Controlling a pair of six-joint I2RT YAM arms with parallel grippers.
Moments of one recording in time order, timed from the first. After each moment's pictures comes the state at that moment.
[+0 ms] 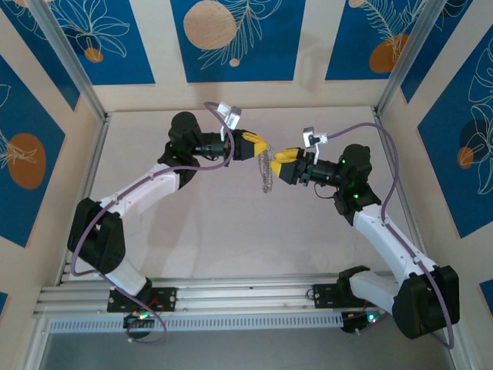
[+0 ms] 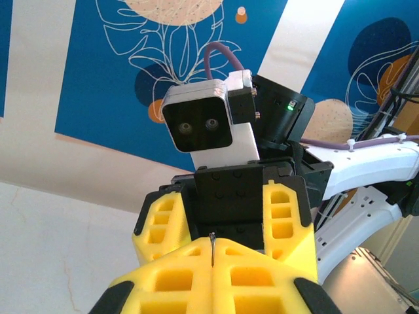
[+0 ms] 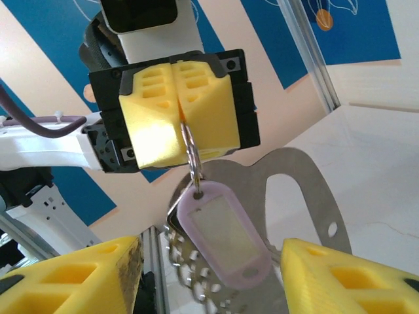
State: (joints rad) left arm -0.56 1.60 1.24 0.57 1.11 -0.53; right arm 0.27 1.08 0.76 0.37 -0.99 0.57
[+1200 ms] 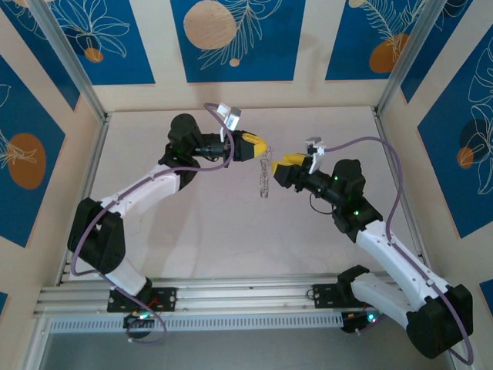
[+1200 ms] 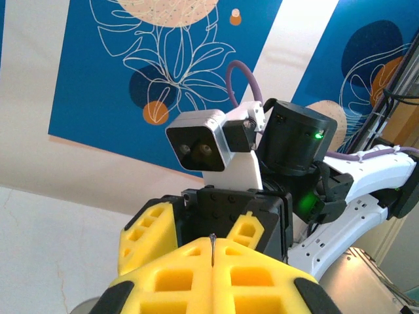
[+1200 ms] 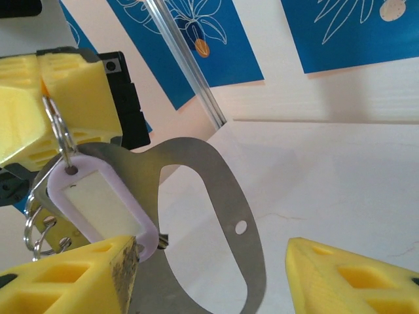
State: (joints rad) left arm -0.56 1.60 1.23 0.61 1.11 -0.55; right arm 0.44 0.92 0.69 0.16 -0.42 0.43
